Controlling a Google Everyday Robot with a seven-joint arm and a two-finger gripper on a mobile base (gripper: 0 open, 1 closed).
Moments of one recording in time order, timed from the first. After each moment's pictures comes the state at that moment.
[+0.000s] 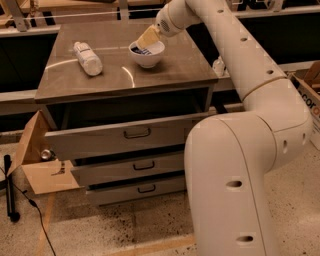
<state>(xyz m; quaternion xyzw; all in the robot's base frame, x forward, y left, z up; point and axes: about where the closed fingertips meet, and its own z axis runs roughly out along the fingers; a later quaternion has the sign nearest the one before) 0.862 0.016 0.934 -0.43 0.78 0.12 0.44</state>
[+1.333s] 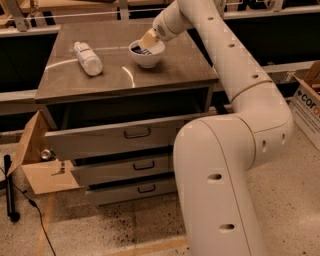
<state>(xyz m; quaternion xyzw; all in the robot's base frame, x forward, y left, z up) 0.881 0.023 0.911 -0.42 0.79 0.12 0.43</state>
